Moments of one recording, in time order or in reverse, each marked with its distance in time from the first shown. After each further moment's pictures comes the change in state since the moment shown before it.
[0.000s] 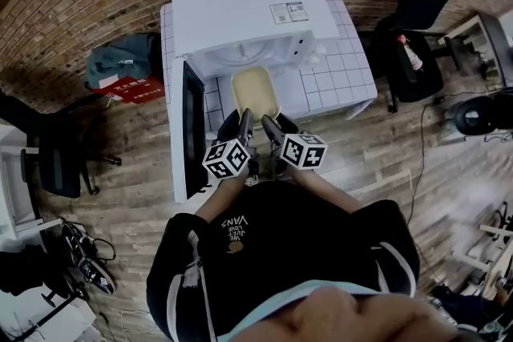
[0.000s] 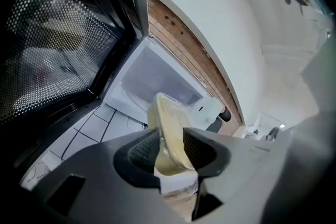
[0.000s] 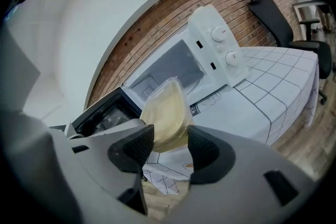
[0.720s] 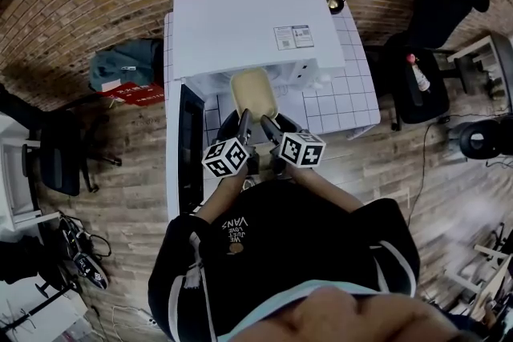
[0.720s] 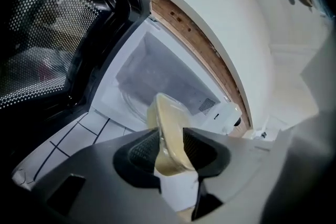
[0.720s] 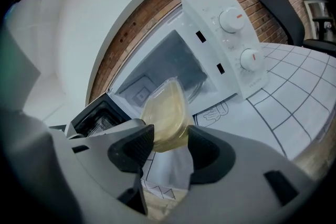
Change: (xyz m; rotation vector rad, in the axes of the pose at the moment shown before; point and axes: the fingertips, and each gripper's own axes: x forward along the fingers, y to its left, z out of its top) left arm 0.067 0.018 0.024 -0.025 -0.025 0.062; right arm 0.058 -0.027 0.045 -0.014 0.062 0.038
